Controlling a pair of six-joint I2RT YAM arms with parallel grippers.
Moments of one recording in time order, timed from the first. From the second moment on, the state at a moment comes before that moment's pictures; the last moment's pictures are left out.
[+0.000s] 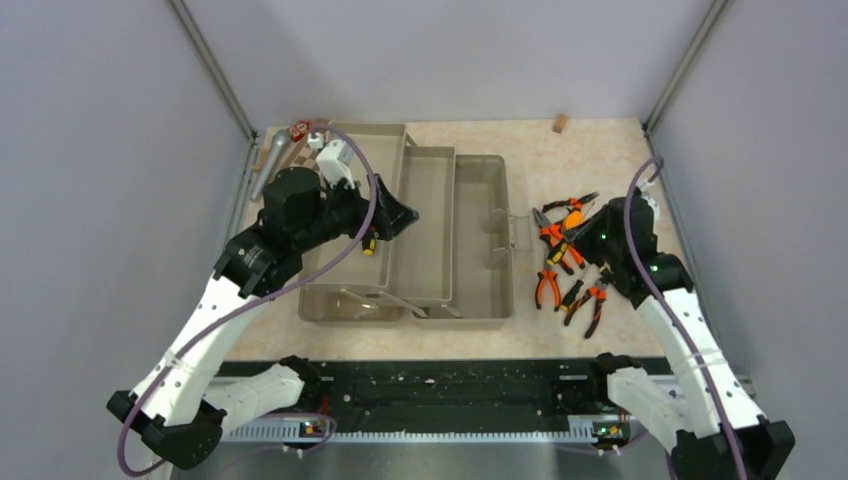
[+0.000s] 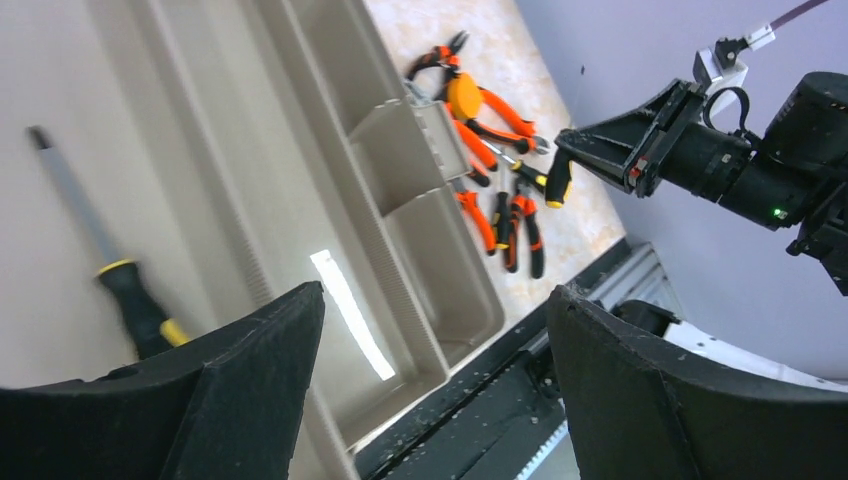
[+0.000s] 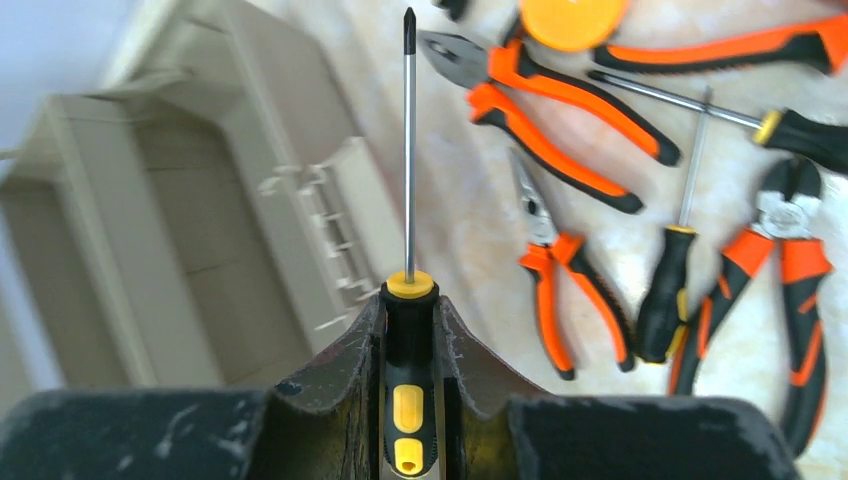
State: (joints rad) left arm -0.55 1.00 1.29 -0.62 0.20 -0.53; right arm 0.18 0.89 0.84 -0.63 0.11 0.87
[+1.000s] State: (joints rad) left arm -1.00 1.47 1.47 -0.25 0.16 -0.63; right arm 0.28 0.69 0.93 -0.33 -0.23 1.06
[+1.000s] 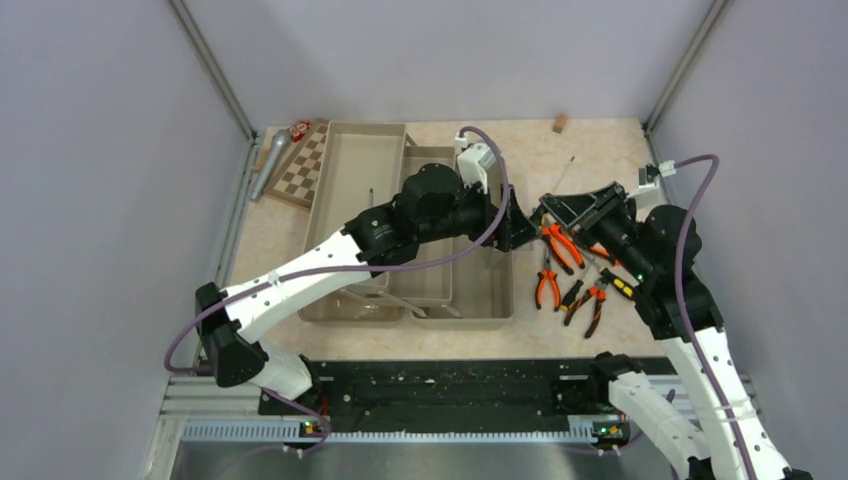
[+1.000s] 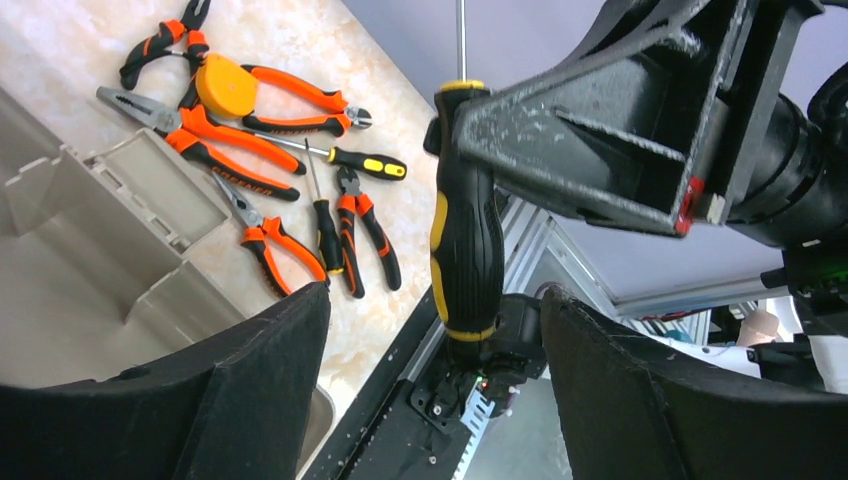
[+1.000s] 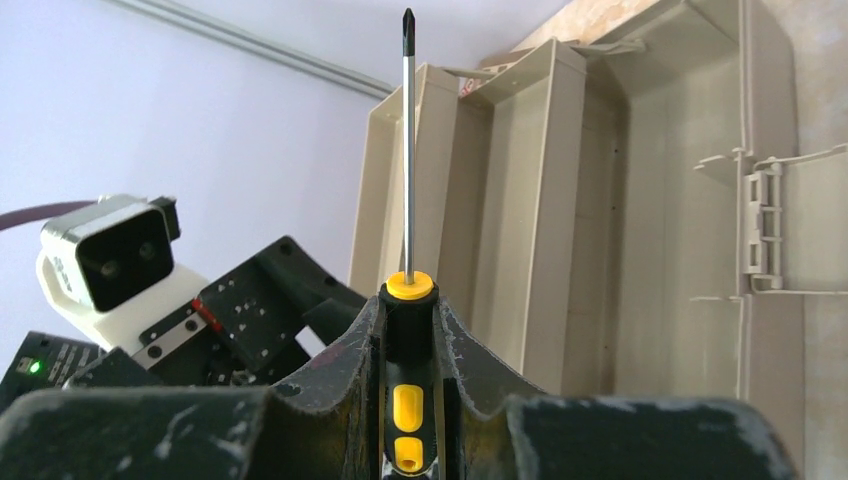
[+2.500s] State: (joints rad) left arm -0.56 1.16 1.43 -0.88 -0.39 -0.41; right arm 0.25 0.90 0.94 -0.83 0.19 0.65
